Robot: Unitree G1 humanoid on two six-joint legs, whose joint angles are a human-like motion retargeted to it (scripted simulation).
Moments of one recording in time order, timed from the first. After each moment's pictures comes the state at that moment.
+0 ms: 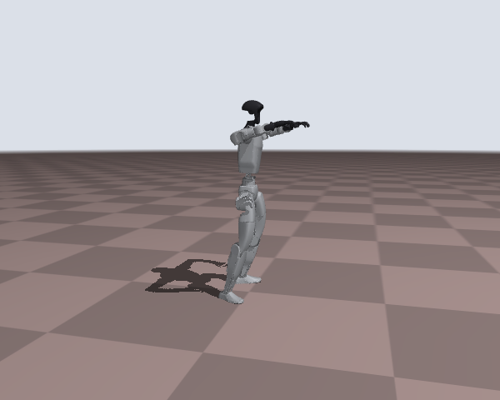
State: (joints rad) left arm -0.10 1.66 0.18 -0.08 -0.05 -0.28 0.08; right arm 0.32 -1.48 -0.63 -0.19 -0.05 -0.19 -0.01; waist 0.05 -0.04 0.00; left_leg 0.02 0.18 0.40 0.22 -0.30 -0.09; right_leg 0.03 -0.25 -0.42 0.22 -0.32 0.14
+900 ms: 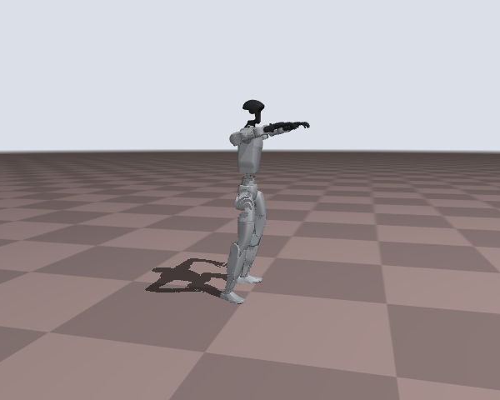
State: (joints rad) left arm -0.08 1.64 0.22 -0.11 -0.04 -0.28 0.06; right arm 0.33 -1.45 -0.64 -0.21 -0.06 -0.21 -0.03; waist 0.06 -0.04 0.03; left_leg 0.02 0.17 0.41 0.22 -0.30 -0.10; right_leg 0.04 -0.26 -0.40 0.17 -0.31 0.15
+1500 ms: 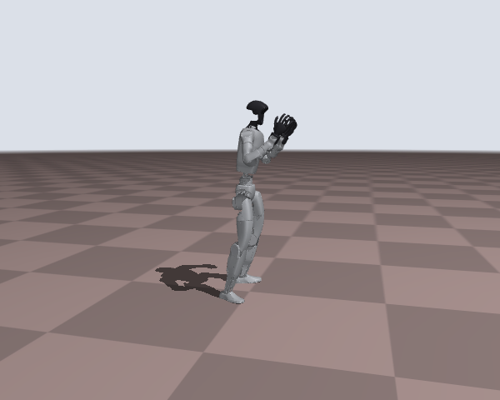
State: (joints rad) left arm -0.29 0.64 0.07 -0.68 -1.04 -0.40 0.18; right arm -0.33 -0.63 -0.21 -0.53 0.43 -0.27 -0.31; waist 0.07 -0.05 0.11; left_leg 0.00 0.18 0.42 0.21 -0.30 -0.04; right_leg -0.06 -0.25 -0.35 0.27 -0.31 0.08
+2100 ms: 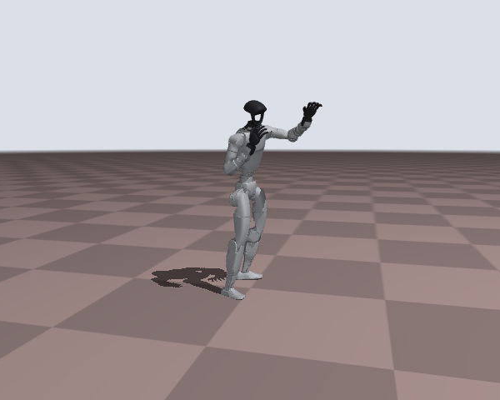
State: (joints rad) left arm -1.37 0.90 -0.44 0.26 0.20 0.03 0.54; right arm -0.14 -0.45 -0.01 -0.92 0.05 -0.24 -0.27; waist -0.20 0.15 0.23; left_leg 0.03 0.18 0.61 0.22 -0.24 -0.15; right_leg -0.12 -0.23 -0.18 0.17 -0.25 0.12
